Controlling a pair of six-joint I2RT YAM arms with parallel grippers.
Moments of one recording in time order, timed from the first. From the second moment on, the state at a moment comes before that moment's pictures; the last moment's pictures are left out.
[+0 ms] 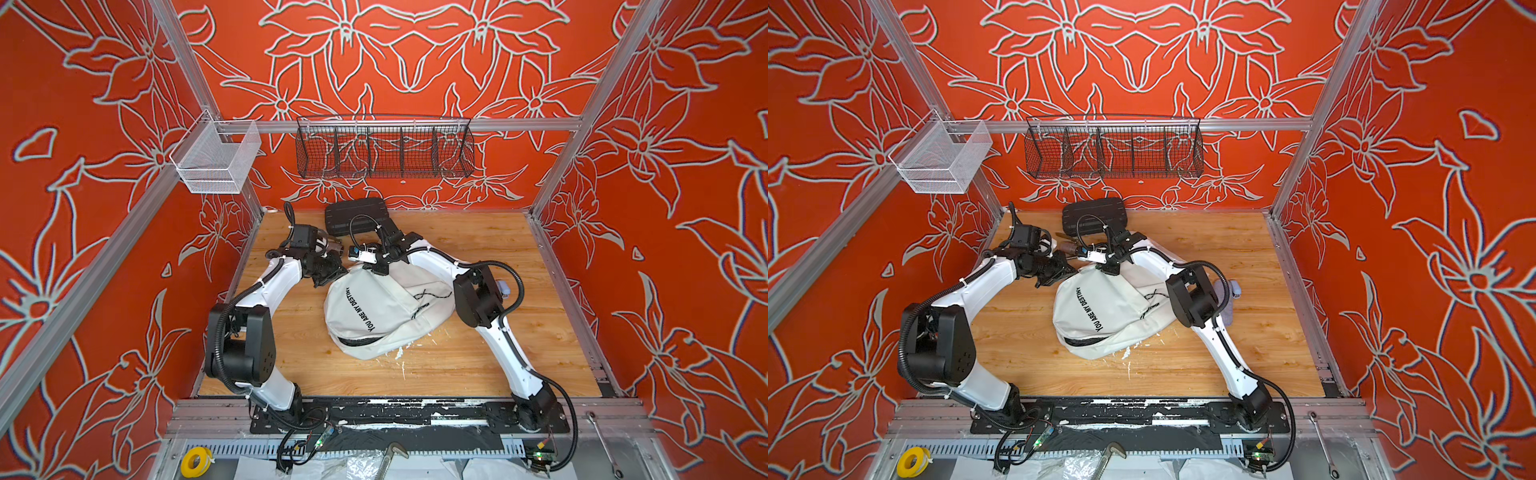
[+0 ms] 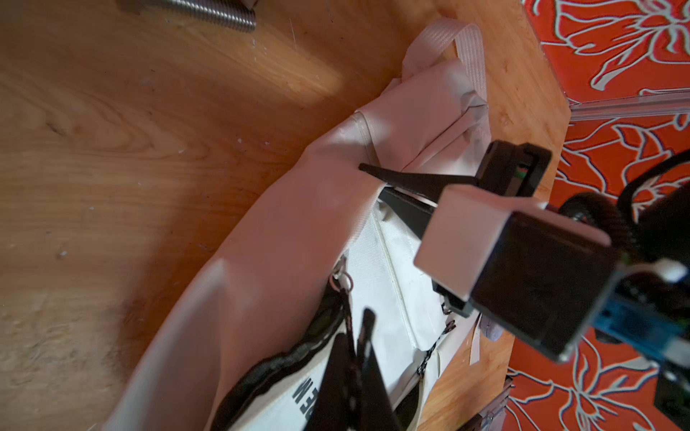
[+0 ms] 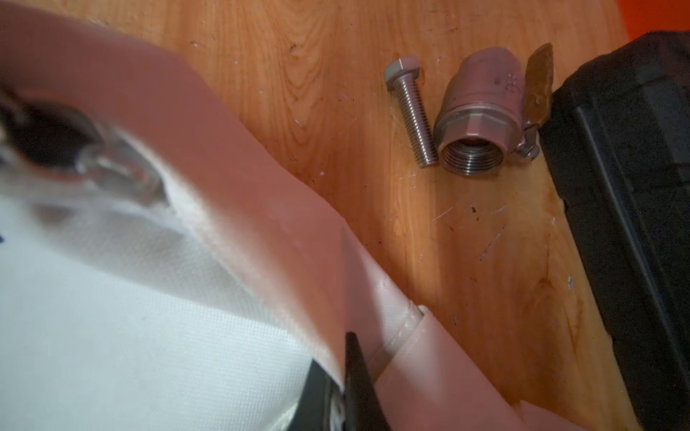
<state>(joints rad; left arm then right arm) -0.02 1.59 1.18 -0.62 0.49 -0.57 0.64 2.50 2.19 -0.62 -0.38 -0.83</state>
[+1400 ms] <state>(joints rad) 0.01 1.49 1.18 -0.60 0.61 -0.55 0.41 2.46 2.31 -0.91 -0.30 -0.67</state>
